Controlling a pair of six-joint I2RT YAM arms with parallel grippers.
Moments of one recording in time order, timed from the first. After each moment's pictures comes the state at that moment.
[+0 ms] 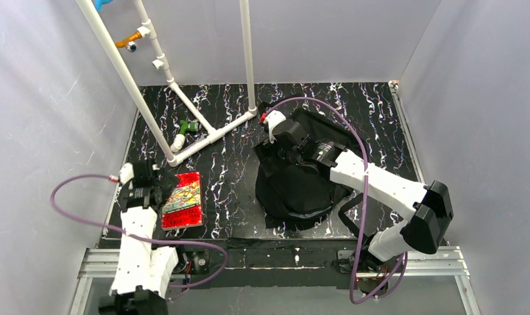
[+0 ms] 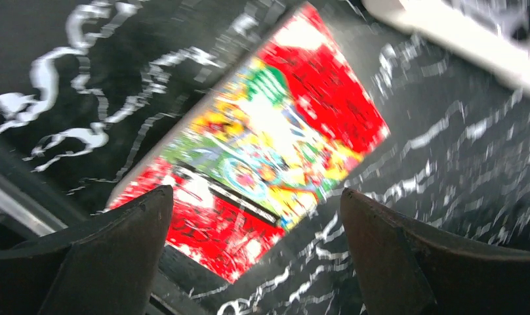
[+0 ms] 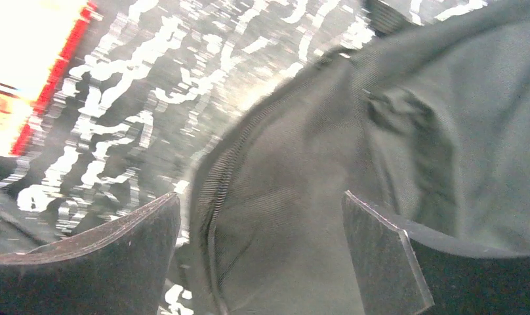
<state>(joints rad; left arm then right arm) 0.09 0.82 0.71 -0.92 -0.23 -0.82 0.94 1.46 1.32 -0.59 0.25 0.15</state>
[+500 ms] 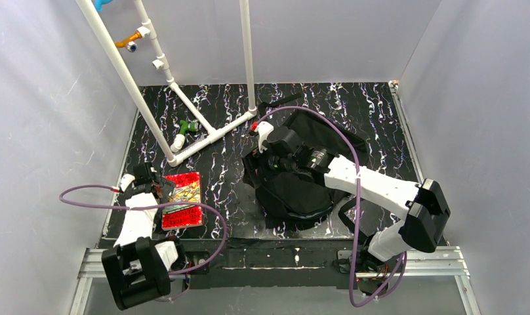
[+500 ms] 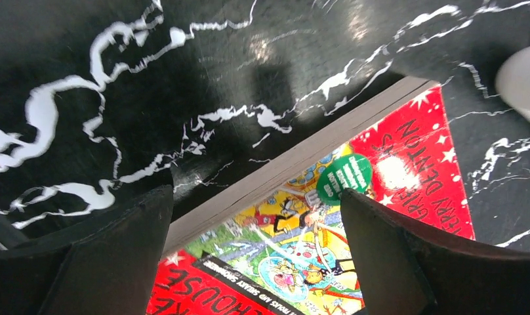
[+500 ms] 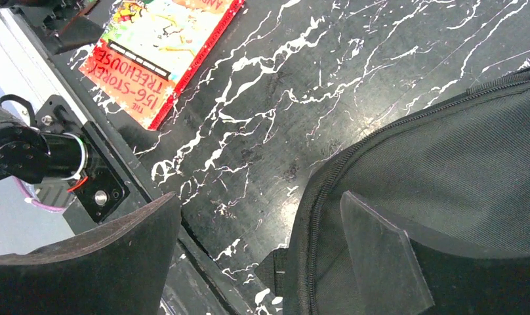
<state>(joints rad) 0.31 0.99 0.51 -0.61 -0.26 -0.83 0.99 1.47 1.23 -0.37 -0.09 0.29</state>
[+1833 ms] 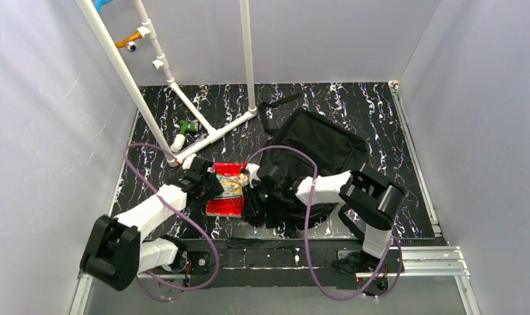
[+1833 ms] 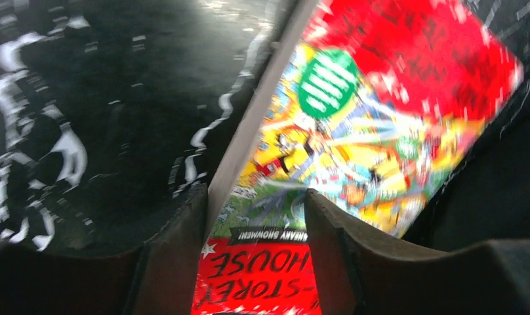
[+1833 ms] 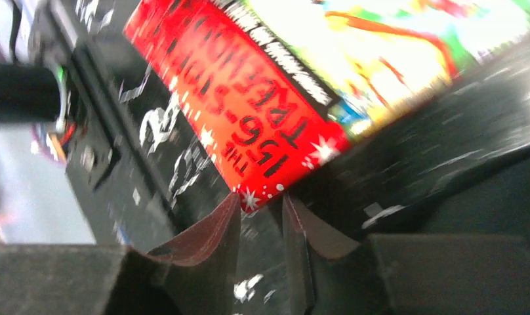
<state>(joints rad) -0.40 1.12 0.51 -0.45 -0.17 -0.91 1.01 1.84 0.92 0.23 -0.39 0.49</state>
